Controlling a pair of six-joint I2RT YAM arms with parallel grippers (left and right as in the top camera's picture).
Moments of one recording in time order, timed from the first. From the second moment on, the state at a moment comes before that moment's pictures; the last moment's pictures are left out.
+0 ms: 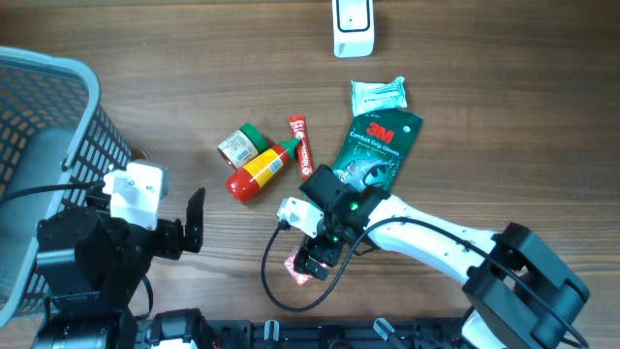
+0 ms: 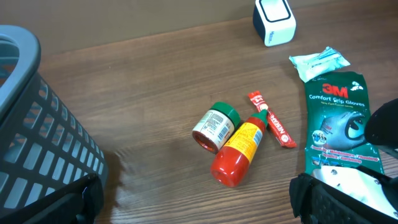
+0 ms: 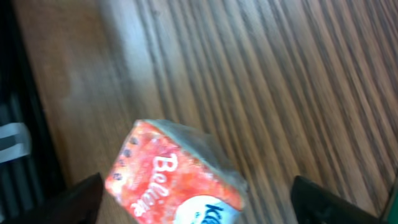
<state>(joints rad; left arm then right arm) 0.10 0.62 1.04 -0.99 0.21 0.22 0.86 1.70 0.90 -0.49 -0.42 -0.25</state>
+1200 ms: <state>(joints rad) 0.10 0.62 1.04 -0.99 0.21 0.22 0.18 1.78 1.23 -0.03 -1.34 0.97</state>
